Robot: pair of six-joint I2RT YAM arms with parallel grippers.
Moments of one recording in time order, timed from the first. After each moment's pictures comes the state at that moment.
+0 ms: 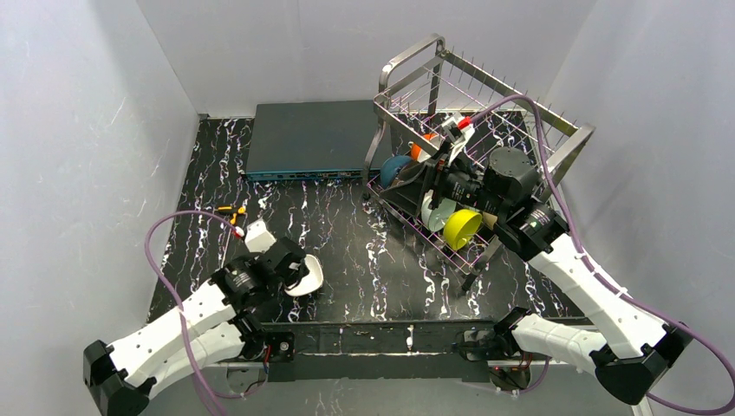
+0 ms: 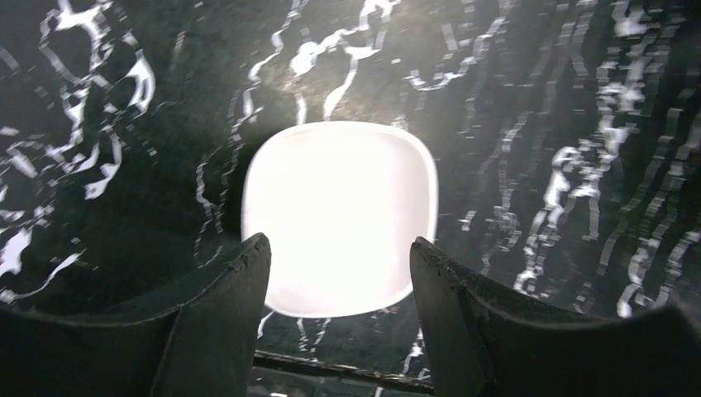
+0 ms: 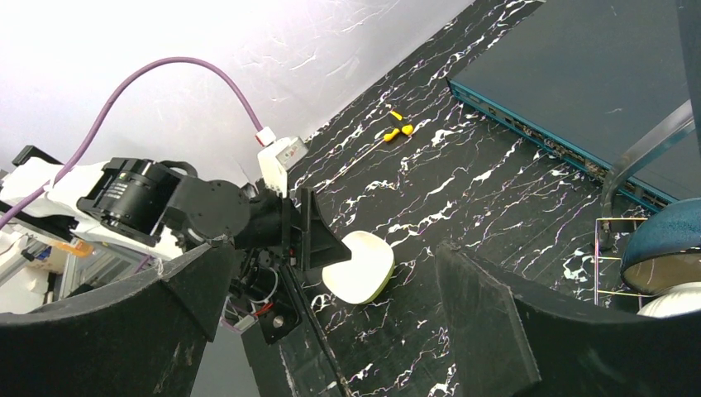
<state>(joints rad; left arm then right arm) -0.83 0.70 0.59 -0.90 -0.54 -1.16 0.69 1.01 1.13 -0.15 -0.46 0.47</state>
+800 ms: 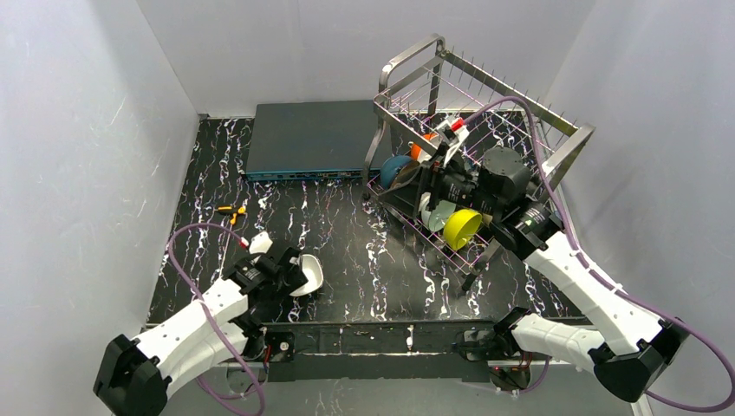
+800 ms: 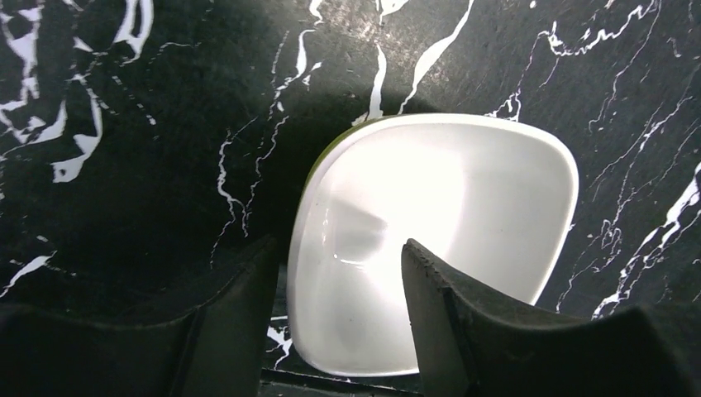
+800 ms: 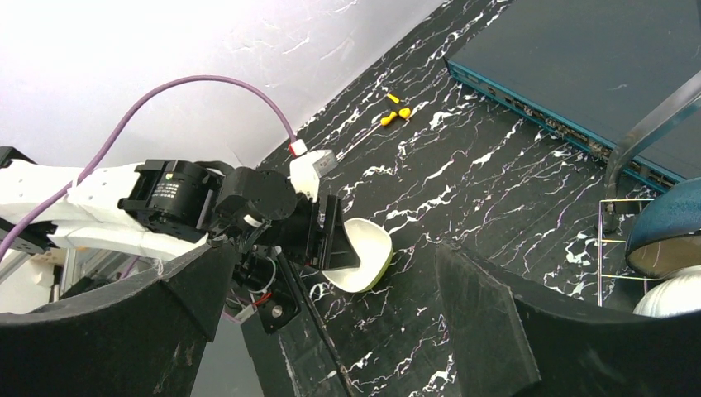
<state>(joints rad) -0.64 0.79 0.43 -0.79 -0.32 -1.14 0.69 1.02 1.11 -0.16 -0.46 0.47</state>
